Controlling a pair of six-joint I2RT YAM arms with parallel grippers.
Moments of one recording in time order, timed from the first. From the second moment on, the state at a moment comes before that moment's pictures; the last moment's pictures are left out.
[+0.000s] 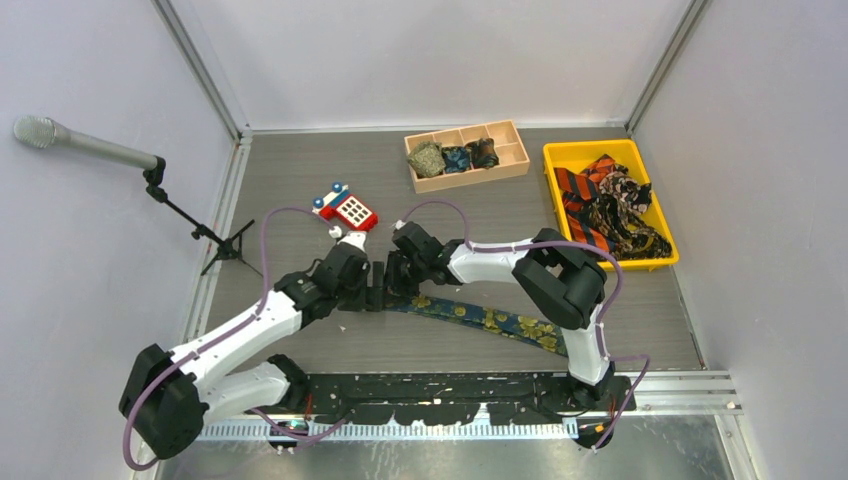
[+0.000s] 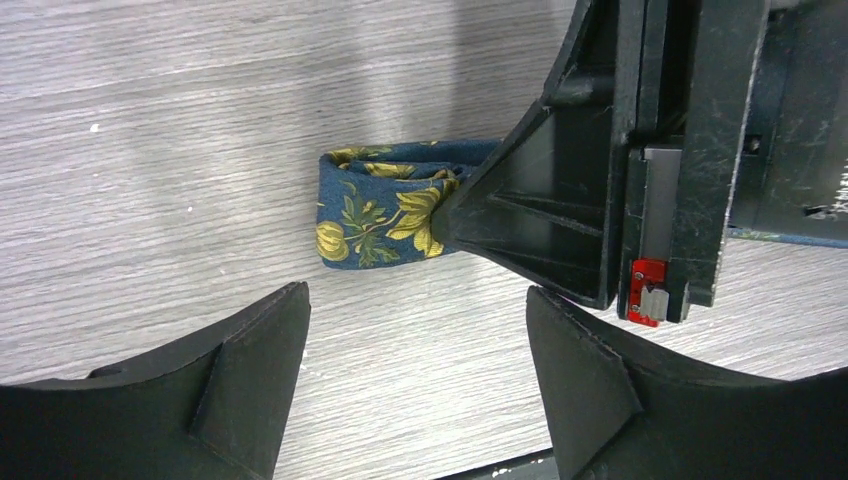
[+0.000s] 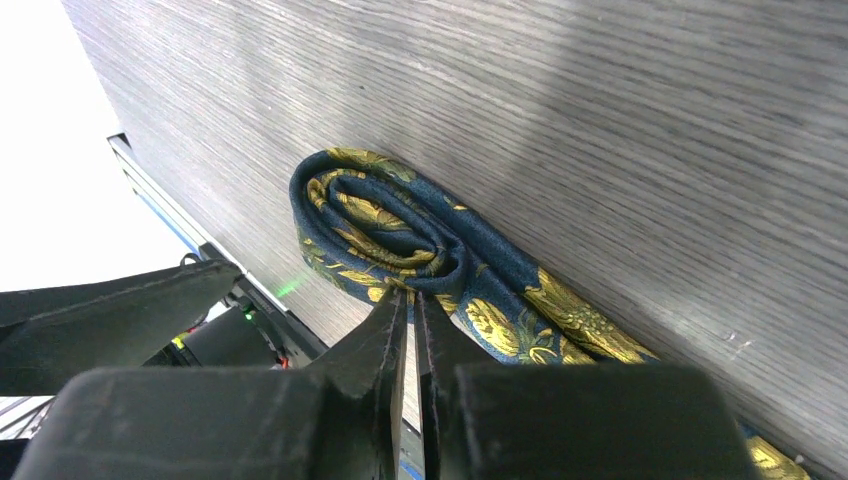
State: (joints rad) left arm -0.68 1.04 0.63 -0.53 -0.16 -0.54; right arm 0.93 2.00 1.20 -0.06 -0.32 1.02
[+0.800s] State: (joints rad) left arm -0.24 0.92 0.41 -0.34 0.27 -0.57; right arm 0.93 2.01 1.19 -0.04 -0.34 1.02
